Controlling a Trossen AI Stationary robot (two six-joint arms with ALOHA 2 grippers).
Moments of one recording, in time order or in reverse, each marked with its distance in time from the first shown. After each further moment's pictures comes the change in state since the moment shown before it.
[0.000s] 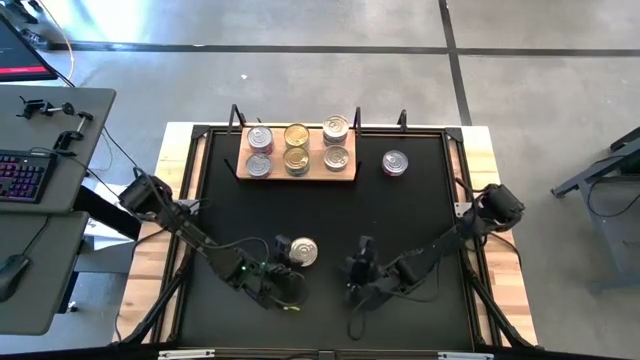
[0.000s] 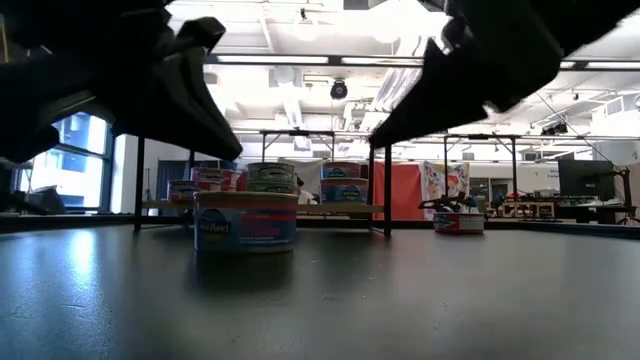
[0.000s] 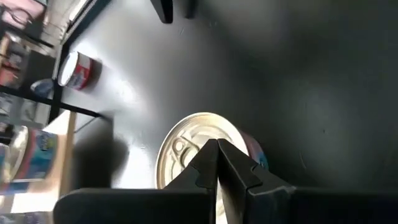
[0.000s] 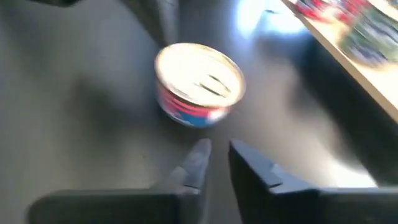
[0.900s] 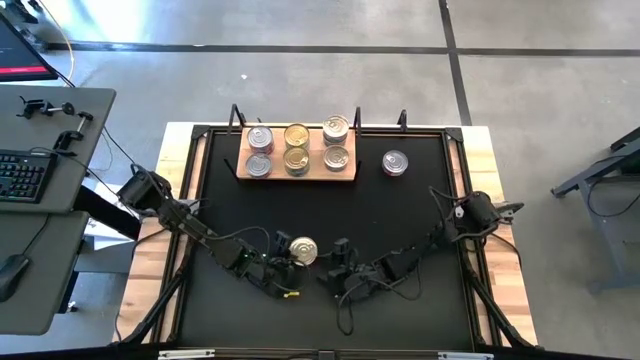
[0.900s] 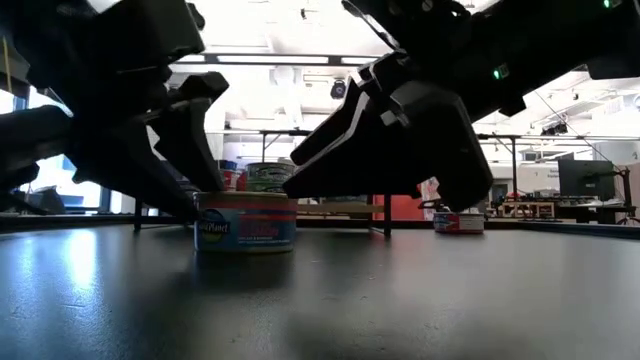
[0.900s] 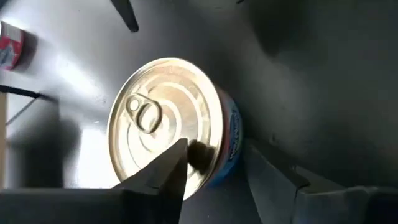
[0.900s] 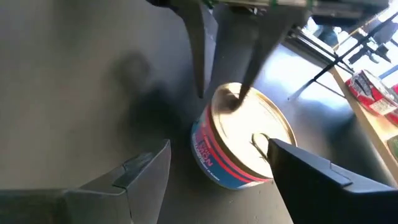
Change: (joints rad) left arm 0.073 -0.033 -0.094 -0.012 0.222 0.028; right arm -0.082 0.172 0.000 0.441 -0.153 -0.595
